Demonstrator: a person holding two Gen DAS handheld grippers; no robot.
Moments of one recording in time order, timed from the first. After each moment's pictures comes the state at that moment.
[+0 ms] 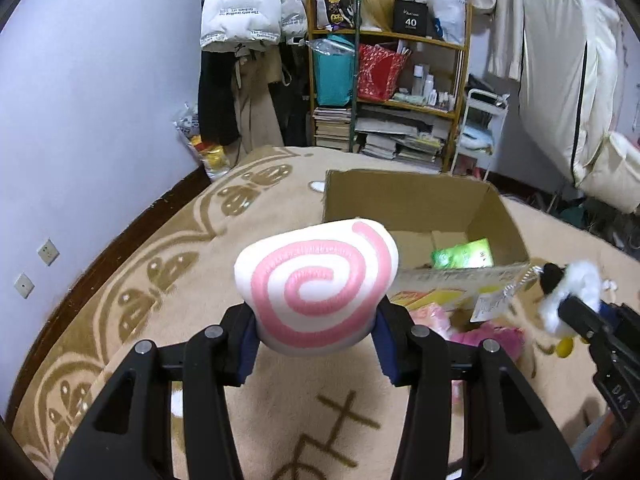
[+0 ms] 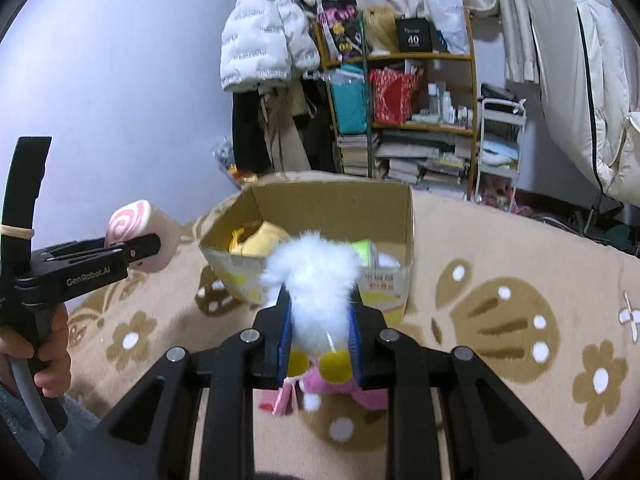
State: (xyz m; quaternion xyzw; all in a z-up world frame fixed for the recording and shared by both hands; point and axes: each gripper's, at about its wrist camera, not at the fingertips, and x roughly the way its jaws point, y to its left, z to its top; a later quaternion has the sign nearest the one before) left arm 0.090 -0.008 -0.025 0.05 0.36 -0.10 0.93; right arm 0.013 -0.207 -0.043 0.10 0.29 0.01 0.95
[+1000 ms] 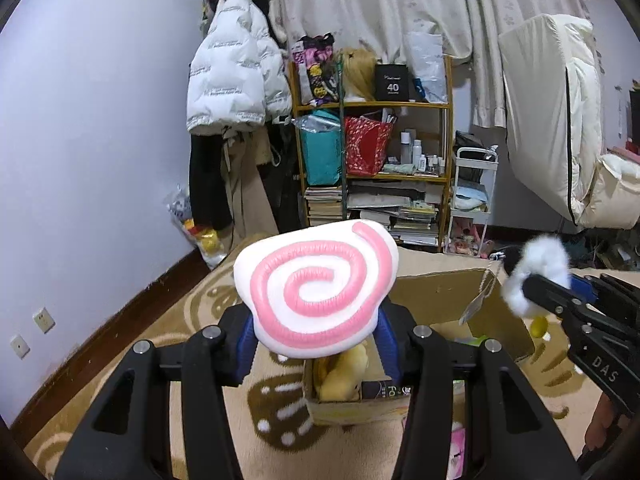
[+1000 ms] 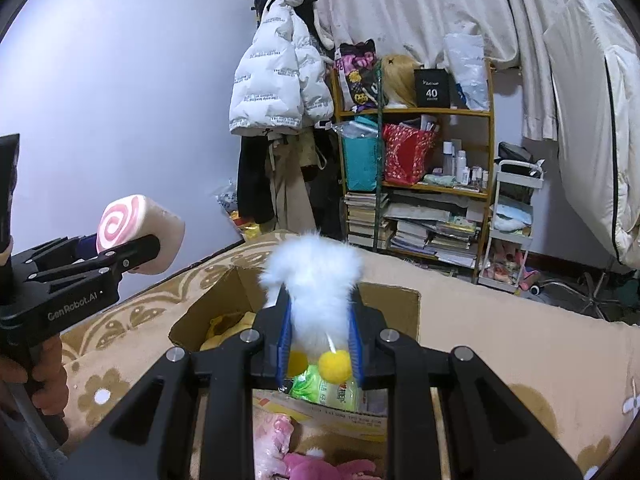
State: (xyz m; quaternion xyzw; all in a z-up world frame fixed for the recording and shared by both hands) left arm 0.132 -0.046 0.004 0.08 0.22 -0.12 0.97; right arm 0.093 -0.220 -0.026 0.06 0.21 0.03 0.97
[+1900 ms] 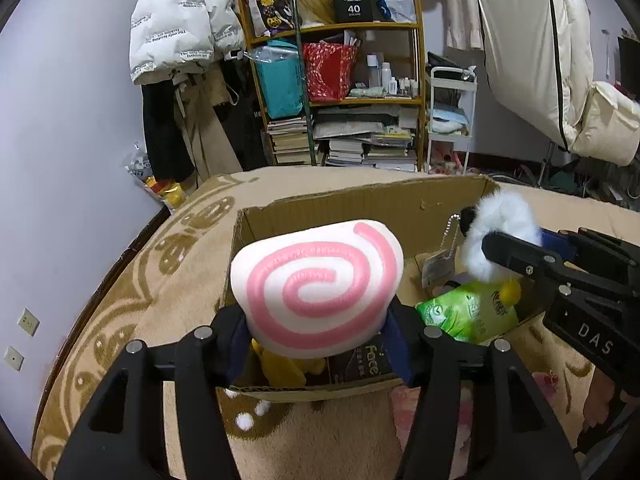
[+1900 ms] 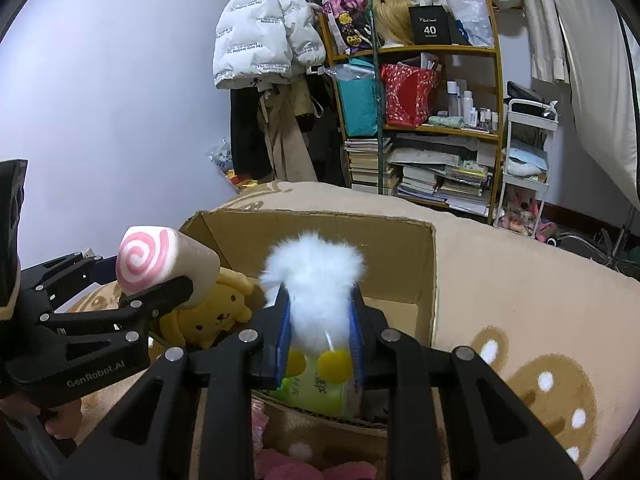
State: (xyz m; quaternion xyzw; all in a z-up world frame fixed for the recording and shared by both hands) left arm 0.174 -0.096 -0.076 0.13 0.33 -0.15 0.92; right arm 0.145 -0.247 -0.090 0.09 0.30 0.05 0.95
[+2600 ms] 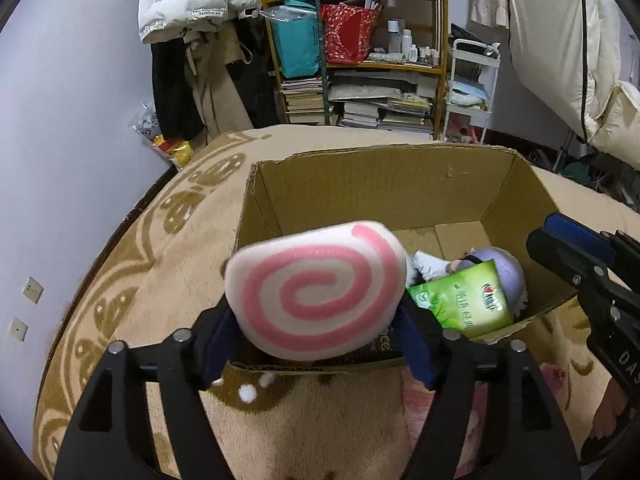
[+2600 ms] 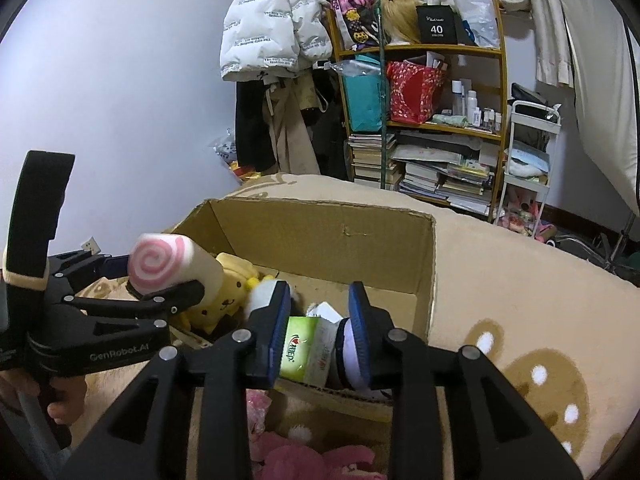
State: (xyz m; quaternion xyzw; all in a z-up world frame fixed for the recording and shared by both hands) left arm 0.188 -0.087 -0.085 0.11 0.40 -0.13 0.90; right arm 0.131 -0.241 -0.085 0.08 0.31 0.05 0.95
